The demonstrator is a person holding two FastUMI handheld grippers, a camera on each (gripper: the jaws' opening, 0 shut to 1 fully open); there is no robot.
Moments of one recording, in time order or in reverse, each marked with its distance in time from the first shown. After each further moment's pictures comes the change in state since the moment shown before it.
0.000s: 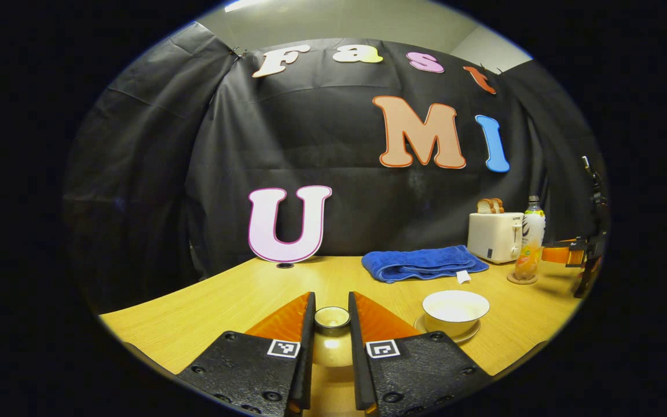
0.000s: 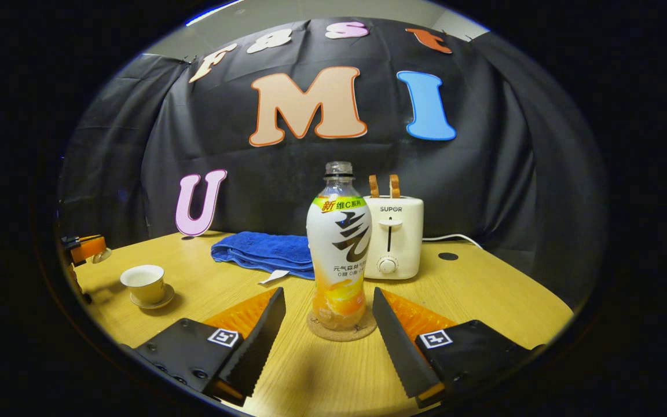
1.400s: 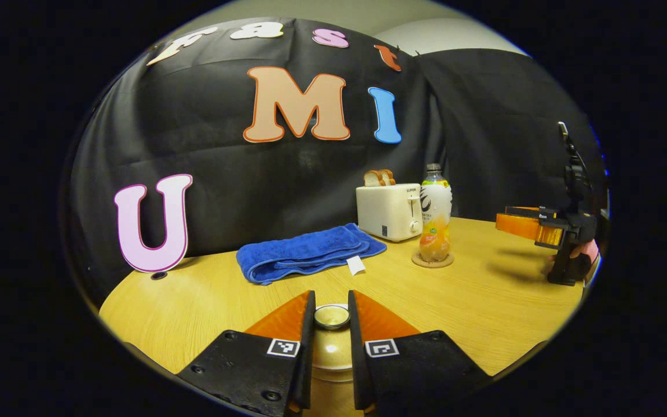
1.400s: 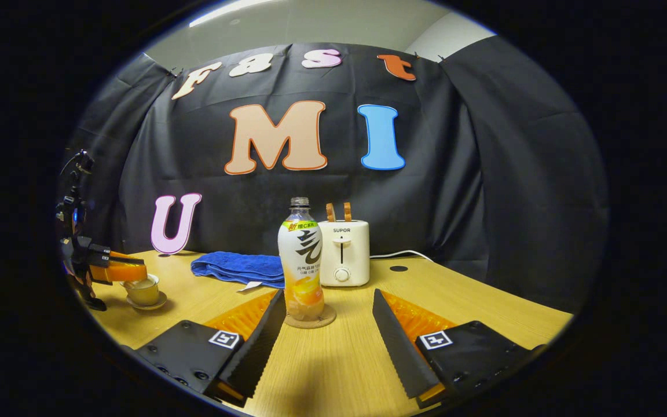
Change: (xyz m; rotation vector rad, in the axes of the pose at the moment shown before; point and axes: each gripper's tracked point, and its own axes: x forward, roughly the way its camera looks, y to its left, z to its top) left arm 0.042 -0.158 -0.022 0.116 0.127 -0.548; right arm -0.073 -0.033 0.014 0.010 -0.120 -0.191
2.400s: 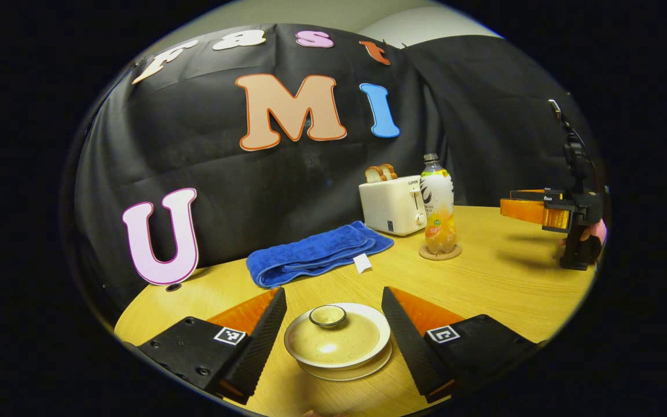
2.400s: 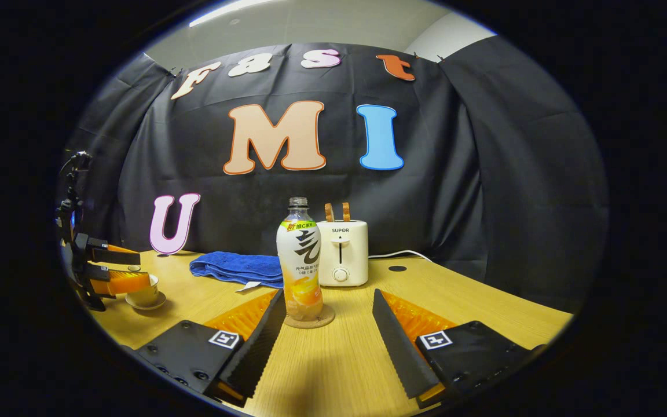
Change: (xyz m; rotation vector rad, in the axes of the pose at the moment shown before) left arm -0.005 0.002 0.004 0.088 -0.021 0.068; right arm 0.000 0.002 -0.001 0.000 -0.002 -0.003
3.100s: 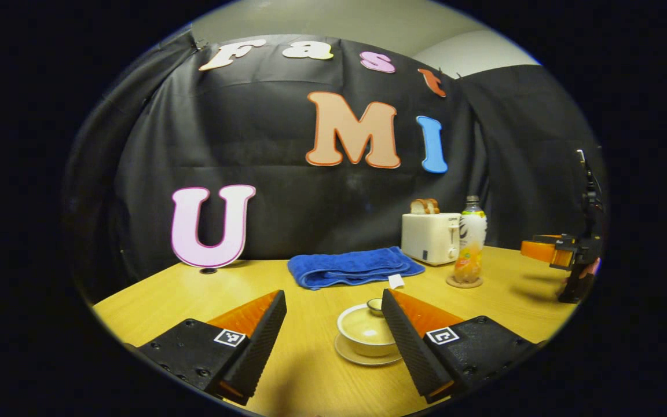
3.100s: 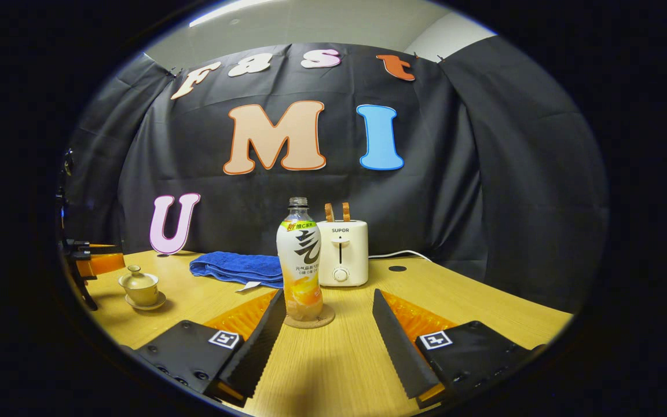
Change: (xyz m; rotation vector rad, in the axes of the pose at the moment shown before) left arm -0.053 0.060 0.001 -0.189 -0.108 0.246; right arm 0.002 -0.001 -0.001 0.000 -0.001 -0.001
